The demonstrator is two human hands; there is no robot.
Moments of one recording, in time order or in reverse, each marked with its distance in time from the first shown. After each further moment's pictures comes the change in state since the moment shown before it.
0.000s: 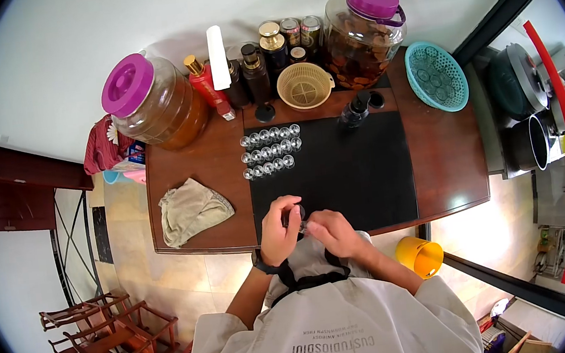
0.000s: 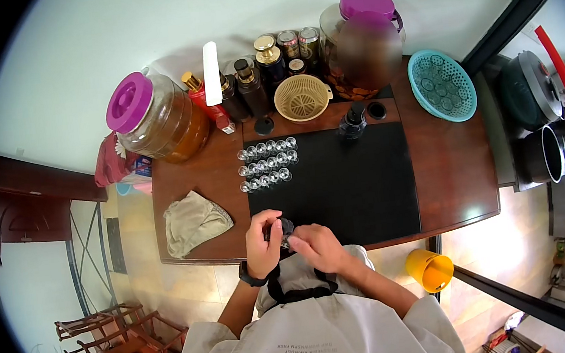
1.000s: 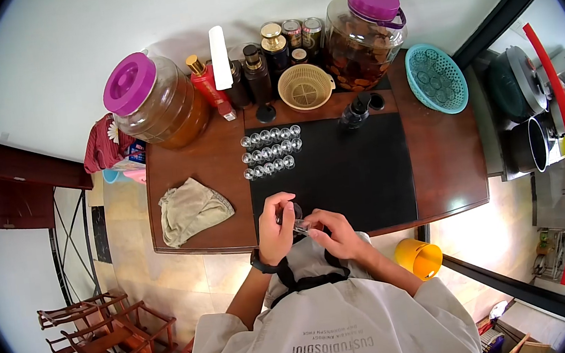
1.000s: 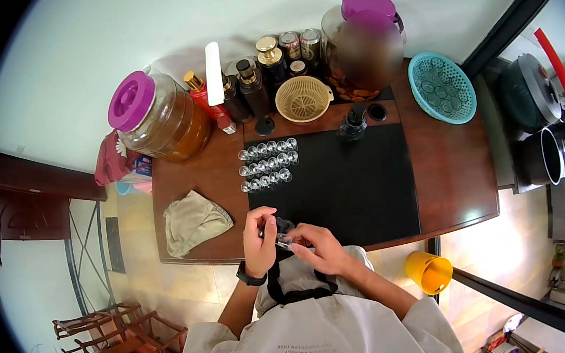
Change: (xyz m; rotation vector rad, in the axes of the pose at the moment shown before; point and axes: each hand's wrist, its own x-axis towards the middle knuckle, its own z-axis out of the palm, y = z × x) left_hand -0.001 -0.005 -0.001 -0.107 0.057 -0.072; right_hand -0.002 -0.017 -0.002 0.099 0.024 -0.002
